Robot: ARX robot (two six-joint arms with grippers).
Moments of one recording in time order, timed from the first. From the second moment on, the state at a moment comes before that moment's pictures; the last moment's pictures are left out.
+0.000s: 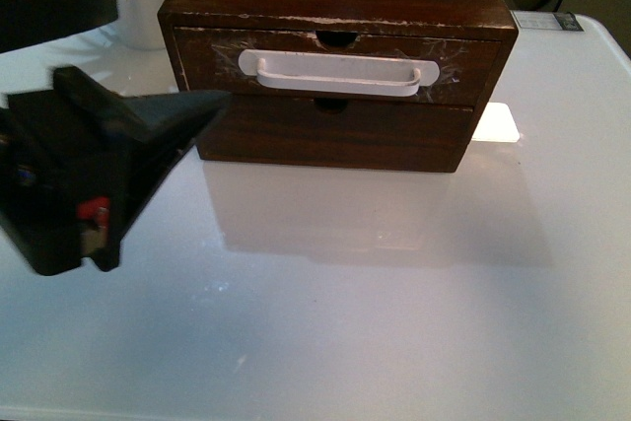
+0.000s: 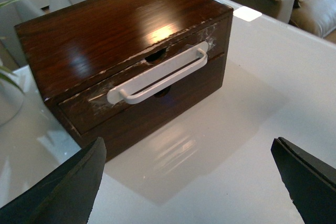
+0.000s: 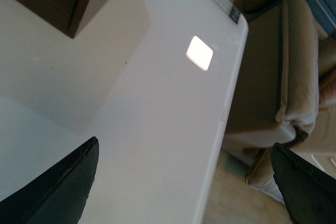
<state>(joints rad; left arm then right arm) -0.33 1.35 0.37 0.67 0.35 0.30 -0.05 1.21 0.41 0.32 -0.01 -0.79</state>
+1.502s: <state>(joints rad) -0.40 2.17 0.86 0.90 0.32 0.70 0.25 2.04 0.86 0.70 -0.29 -1.21</state>
